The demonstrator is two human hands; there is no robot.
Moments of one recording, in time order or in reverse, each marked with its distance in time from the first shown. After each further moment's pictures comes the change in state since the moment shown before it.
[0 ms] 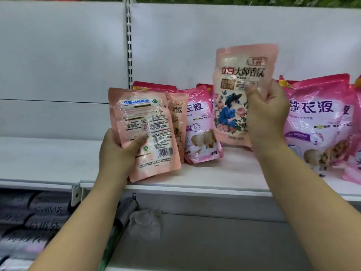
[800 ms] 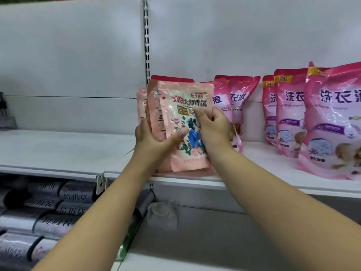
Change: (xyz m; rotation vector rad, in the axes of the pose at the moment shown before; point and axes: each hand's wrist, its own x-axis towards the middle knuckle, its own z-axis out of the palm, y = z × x) left_hand -0.013 0.014 0.007 0.240 -0.204 0.006; right_hand -0.061 0.023 0.088 0.096 -0.222 0.358
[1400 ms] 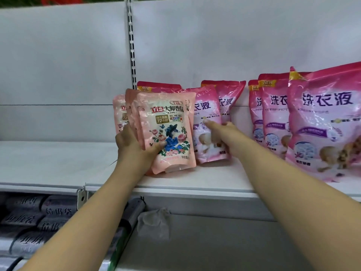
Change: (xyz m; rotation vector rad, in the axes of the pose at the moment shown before) left_hand 0.022 -0.010 0.008 0.276 0.095 -0.018; right_hand 0.059 0.018 -0.063 -0.274 -0.169 0.497
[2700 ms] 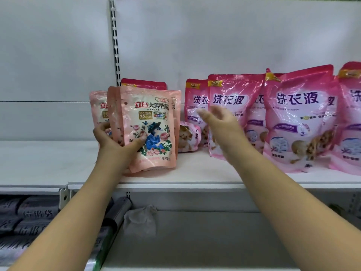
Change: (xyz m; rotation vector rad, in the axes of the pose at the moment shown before) left_hand -0.009 -0.001 -0.006 -0.360 -0.013 -0.062; right_hand -0.073 -0.005 -0.012 0.023 0.097 -0.423
